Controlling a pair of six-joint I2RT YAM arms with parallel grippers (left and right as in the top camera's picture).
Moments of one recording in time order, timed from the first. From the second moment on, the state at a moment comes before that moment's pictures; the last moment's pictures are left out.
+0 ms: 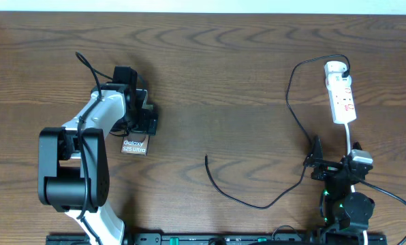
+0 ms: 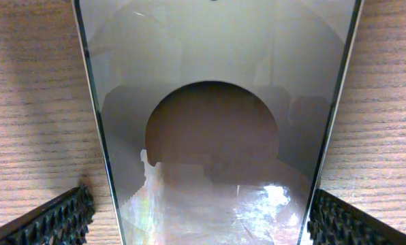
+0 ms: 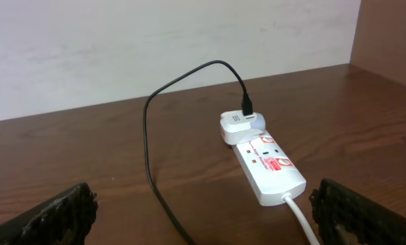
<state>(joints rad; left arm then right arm) -0.05 1.89 1.14 -0.76 0.02 0.06 -0.12 0.01 0.01 -0.07 0.01 0.13</state>
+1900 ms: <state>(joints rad) -0.05 1.89 1.14 -0.74 0.02 0.14 -0.12 0.01 0.01 -0.07 0.01 0.13</state>
